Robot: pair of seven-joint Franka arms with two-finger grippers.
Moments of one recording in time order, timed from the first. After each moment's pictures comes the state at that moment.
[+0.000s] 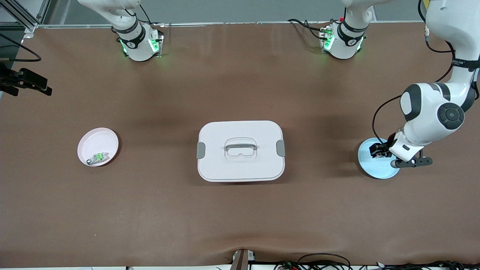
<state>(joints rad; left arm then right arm) 0.18 0.32 -0.17 -2.01 0.04 2.32 -0.08 -0.08 0.00 0.01 -1.51 0.01 1.43 -0.06</state>
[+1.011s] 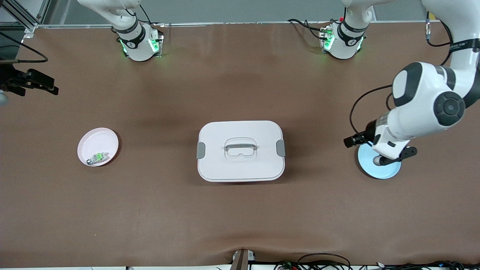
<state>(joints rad) 0.18 0.29 -0.45 -1.72 -0.03 1.89 -0.58 -0.04 0.02 0.01 -1.51 0.01 1.40 -0.06</state>
